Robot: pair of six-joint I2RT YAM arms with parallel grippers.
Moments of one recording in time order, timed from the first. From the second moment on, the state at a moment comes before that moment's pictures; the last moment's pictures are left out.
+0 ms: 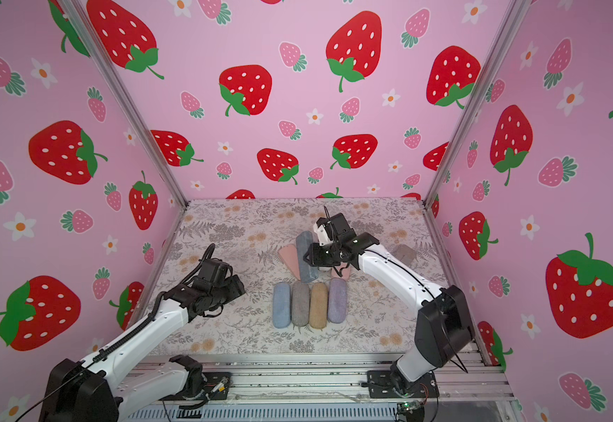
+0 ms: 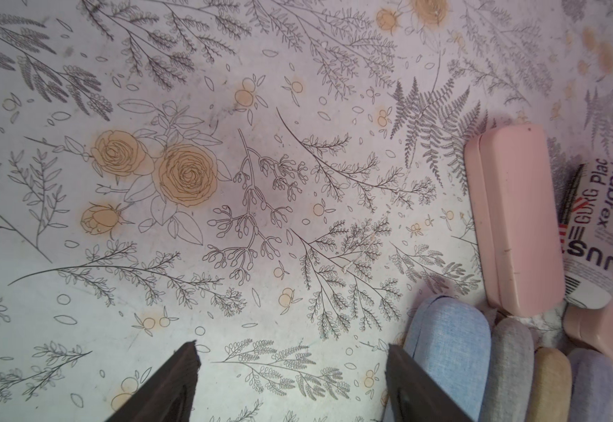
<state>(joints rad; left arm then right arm) -0.35 1.08 0.66 -0.58 -0.12 -0.81 0.64 1.62 1.35 -0.59 -0.24 0.48</state>
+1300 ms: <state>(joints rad) -0.29 1.12 0.57 -0.48 -0.03 -0.81 0.69 2.38 1.88 -0.34 -0.62 0.55</state>
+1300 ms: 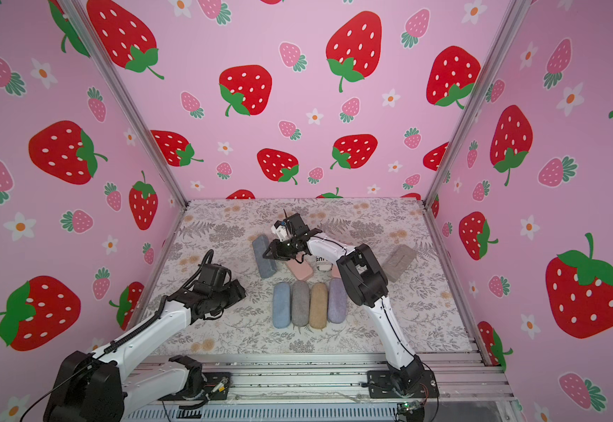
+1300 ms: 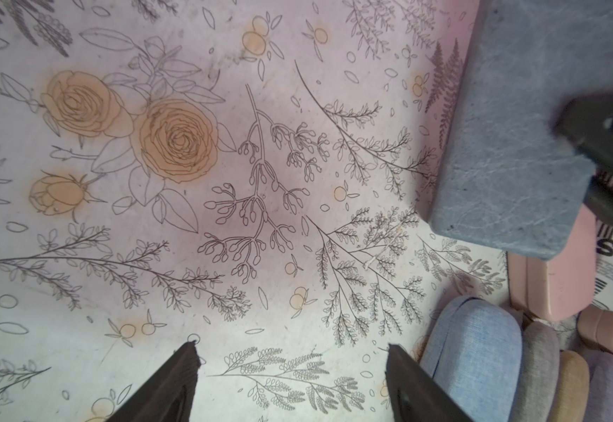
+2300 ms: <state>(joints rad) -0.29 1.16 0.56 -0.43 0.01 -0.81 0.70 2.27 1.85 -0.51 -0.37 0.47</state>
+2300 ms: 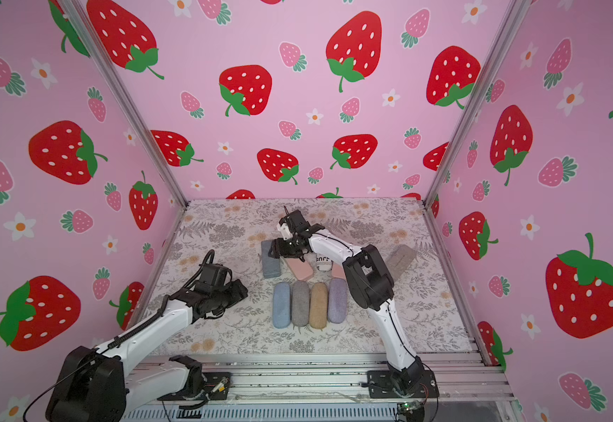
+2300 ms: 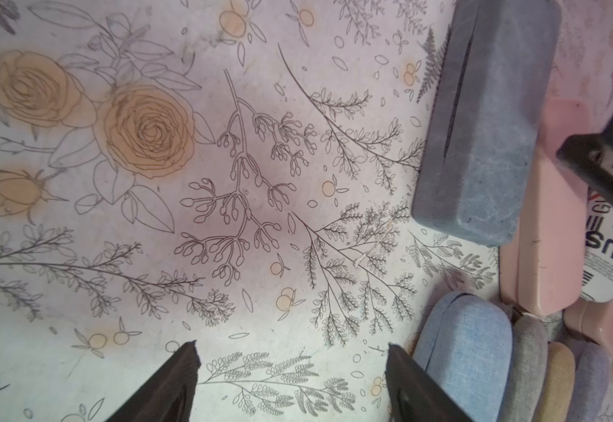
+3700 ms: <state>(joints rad) -0.38 1.41 0.64 -0.28 0.07 -0.81 0.56 2.24 1.85 -0.99 0.21 0.45</state>
